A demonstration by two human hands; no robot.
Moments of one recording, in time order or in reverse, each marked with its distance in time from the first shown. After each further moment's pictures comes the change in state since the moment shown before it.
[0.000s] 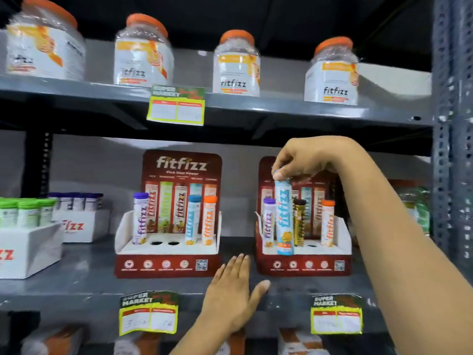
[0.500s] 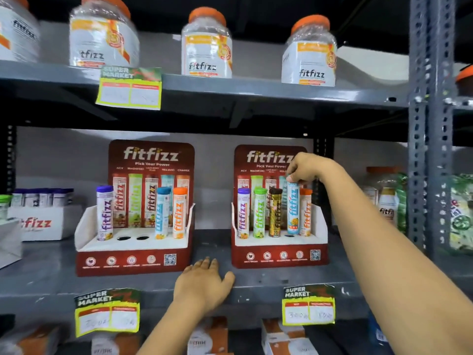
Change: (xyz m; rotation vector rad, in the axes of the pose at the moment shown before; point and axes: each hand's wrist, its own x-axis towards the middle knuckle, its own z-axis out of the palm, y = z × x) left_hand 0.027 0.011 0.004 0.109 -0.277 -0.257; right_hand 0.059 0.136 0.043 0.076 0.148 0.241
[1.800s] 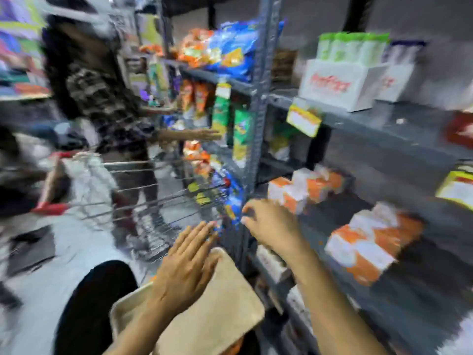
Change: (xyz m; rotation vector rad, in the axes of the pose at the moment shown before) left_hand -0.476 -0.263 0.064 0.257 0.370 -0.585; right_hand -0.358 -0.385 0.370 0.318 -0.667 -1.027
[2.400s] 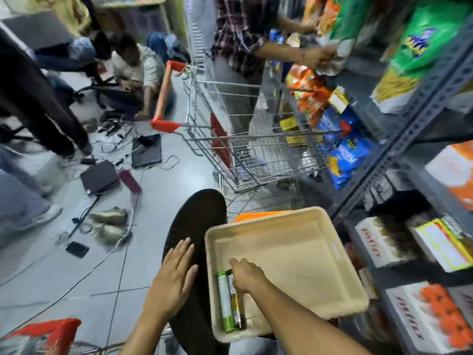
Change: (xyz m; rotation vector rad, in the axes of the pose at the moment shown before) left_hand -0.261 -0.150 0.046 0.030 -0.289 -0.823; right_hand -0.002 -0.110 0.386 -0.133 -0.959 -0.242
